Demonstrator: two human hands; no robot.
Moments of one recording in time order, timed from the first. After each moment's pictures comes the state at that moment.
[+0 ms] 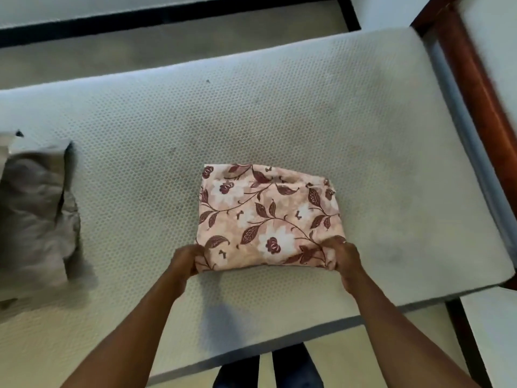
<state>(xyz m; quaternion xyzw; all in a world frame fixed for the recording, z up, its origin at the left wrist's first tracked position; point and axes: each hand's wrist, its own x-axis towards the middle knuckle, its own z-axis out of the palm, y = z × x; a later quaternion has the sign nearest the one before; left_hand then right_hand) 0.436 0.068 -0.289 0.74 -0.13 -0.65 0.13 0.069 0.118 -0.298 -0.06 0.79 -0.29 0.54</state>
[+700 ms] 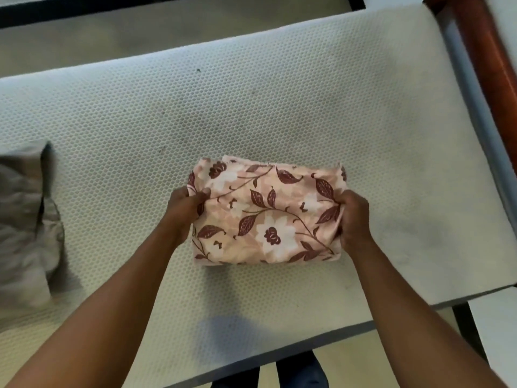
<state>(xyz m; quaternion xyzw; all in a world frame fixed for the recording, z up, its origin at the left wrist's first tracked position) 0.407 -0.055 -0.279 0.68 -0.27 -0.63 0.25 0.075 0.012 -0.277 -0.10 0.75 -0.45 0.48</state>
